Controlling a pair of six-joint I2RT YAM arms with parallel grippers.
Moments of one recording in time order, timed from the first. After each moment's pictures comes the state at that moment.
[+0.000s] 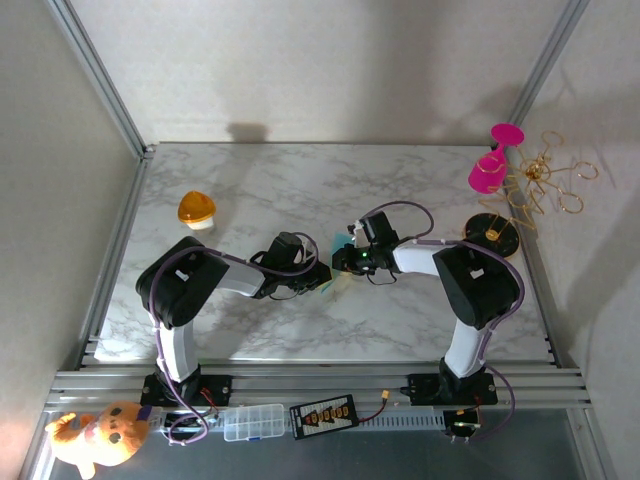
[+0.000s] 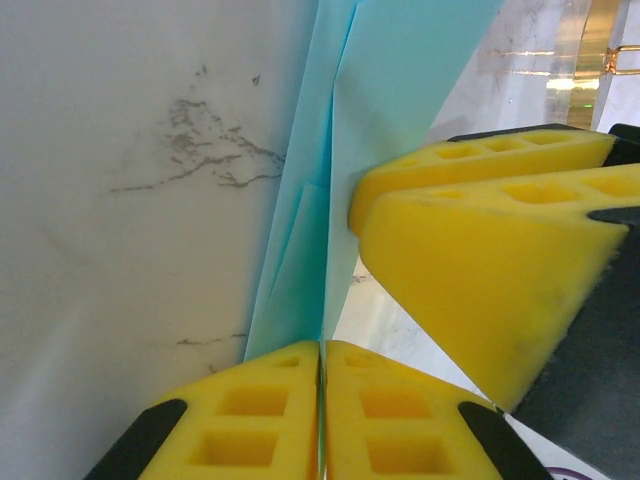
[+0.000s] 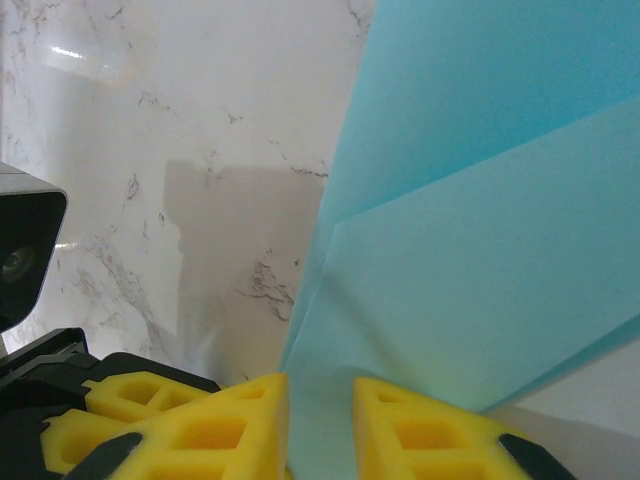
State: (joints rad) left arm -0.64 1.90 0.76 0.41 0.50 -1.05; right arm 0.53 1.82 0.88 -0.02 -0.51 0.58
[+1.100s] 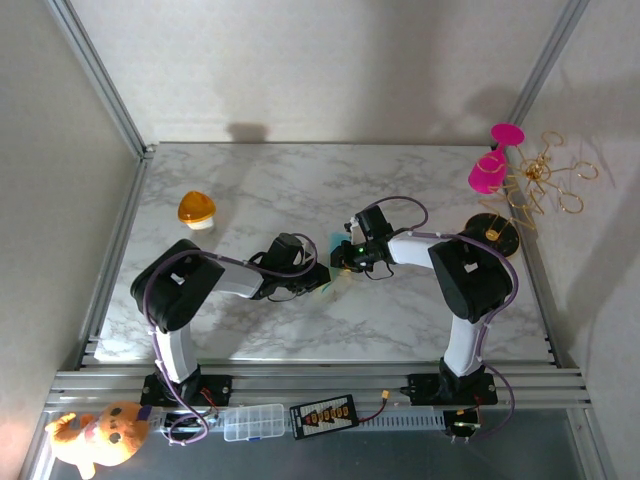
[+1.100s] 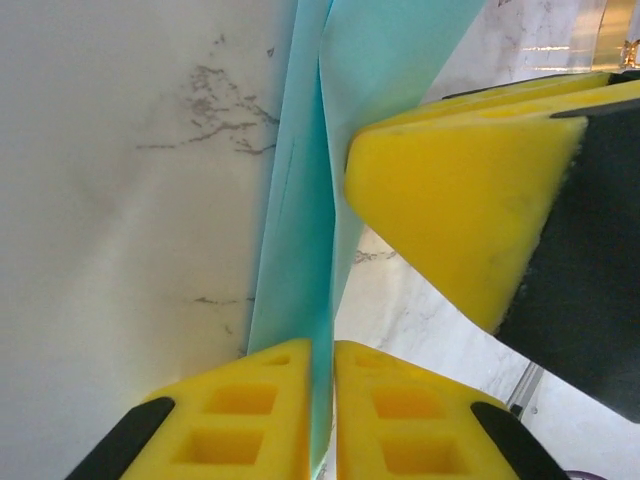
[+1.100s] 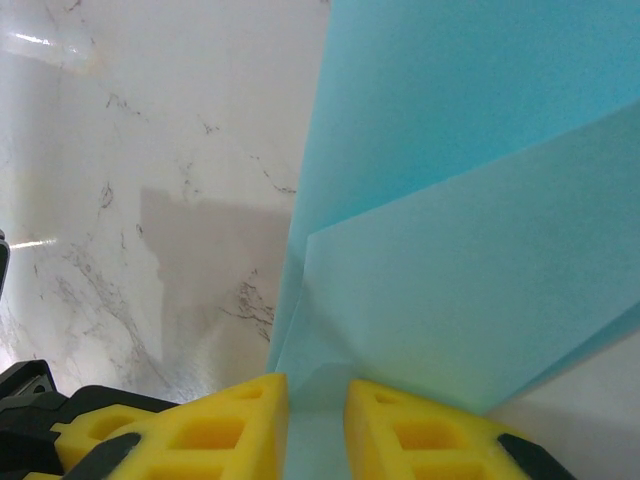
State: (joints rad) left arm -0.65 1.85 0.75 0.35 0.46 -1.03; right arm 0.53 1.88 0.99 -0.16 -0.50 0.56
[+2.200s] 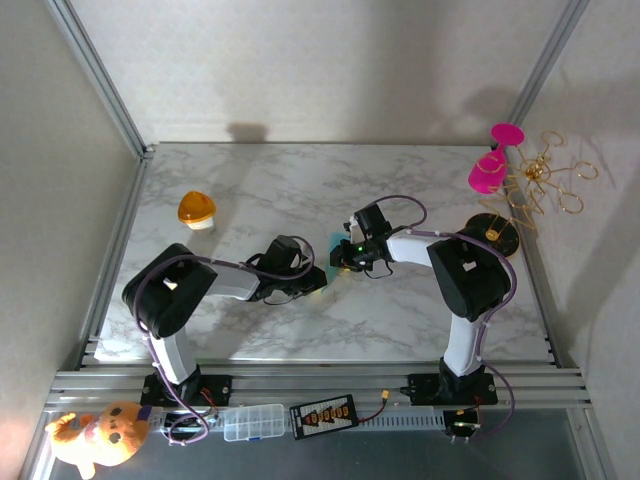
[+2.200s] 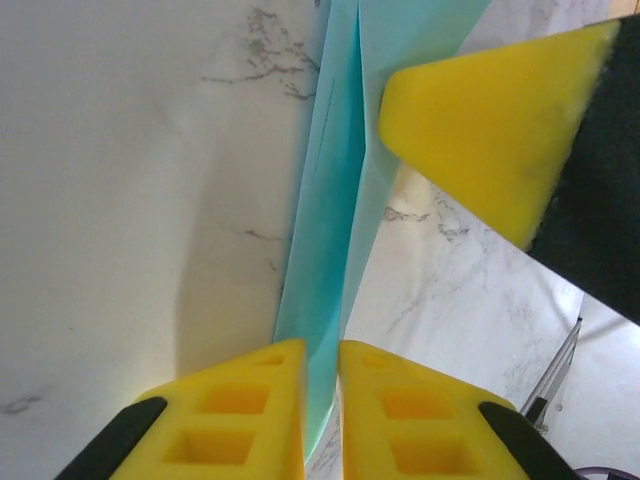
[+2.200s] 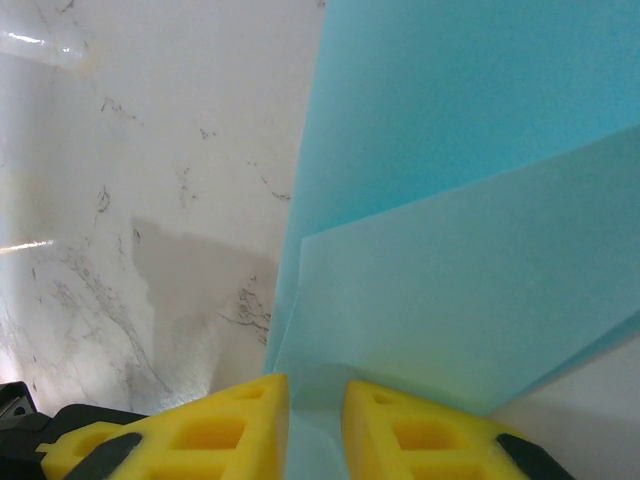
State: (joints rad) left arm -0.65 1.80 0.72 0.28 0.44 -1.00; right arm 0.53 1.89 1.02 -0.19 -0.50 0.56
